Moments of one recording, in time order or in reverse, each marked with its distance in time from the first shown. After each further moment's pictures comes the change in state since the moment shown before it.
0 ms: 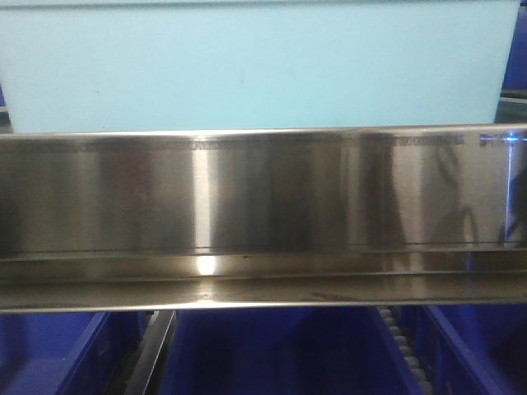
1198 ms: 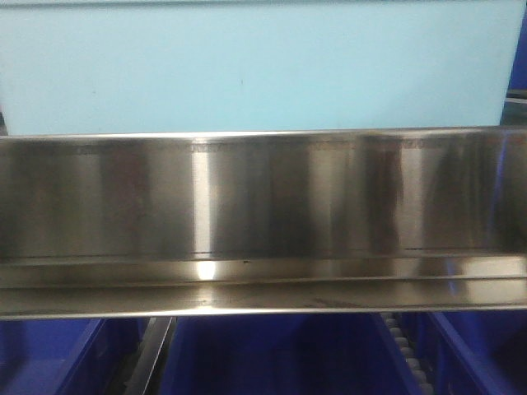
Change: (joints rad) left arm 0.000 0.102 -0.418 0.112 0.345 0.000; right arm 0.000 0.073 -0.395 0.000 0.176 0.000
